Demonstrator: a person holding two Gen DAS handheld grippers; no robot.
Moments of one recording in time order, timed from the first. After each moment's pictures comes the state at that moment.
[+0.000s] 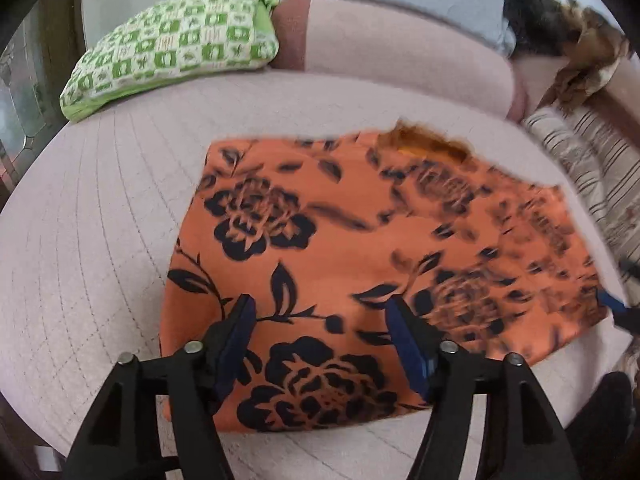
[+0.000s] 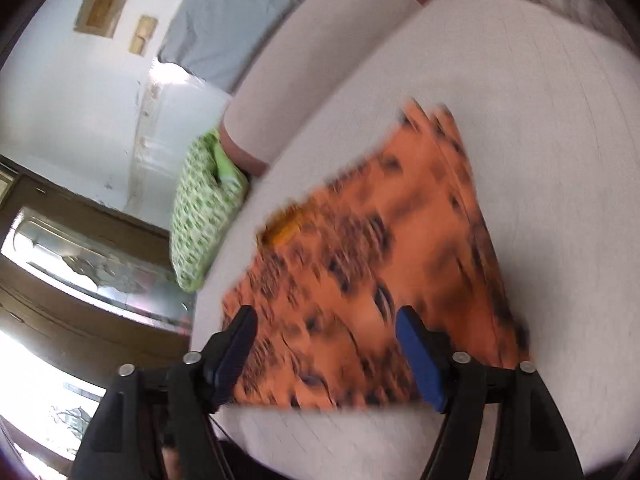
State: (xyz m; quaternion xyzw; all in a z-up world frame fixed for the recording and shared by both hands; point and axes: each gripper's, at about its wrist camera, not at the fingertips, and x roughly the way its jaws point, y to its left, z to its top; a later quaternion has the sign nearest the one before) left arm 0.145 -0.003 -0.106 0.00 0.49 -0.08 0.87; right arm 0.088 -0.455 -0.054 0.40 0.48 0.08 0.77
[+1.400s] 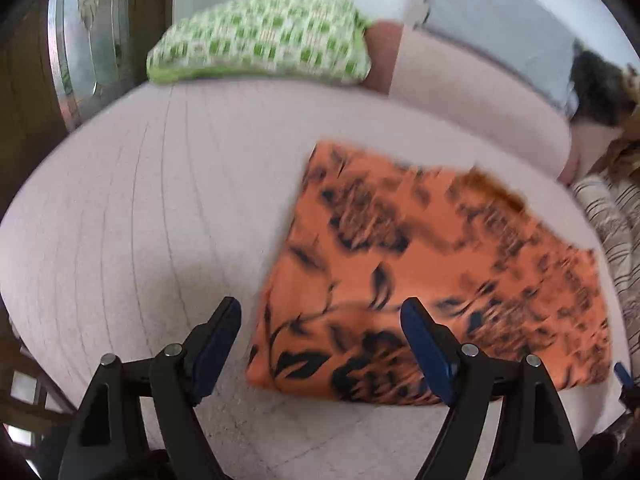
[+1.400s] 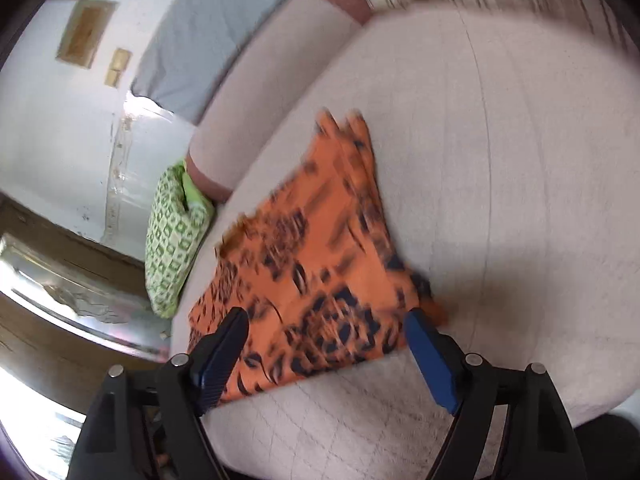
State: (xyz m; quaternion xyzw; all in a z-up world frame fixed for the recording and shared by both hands) left arm 0.111 0.046 -0.079 -0.08 0.44 0.03 0.89; right arm 0.046 -0.483 -0.015 0.41 0.40 0.04 0.82
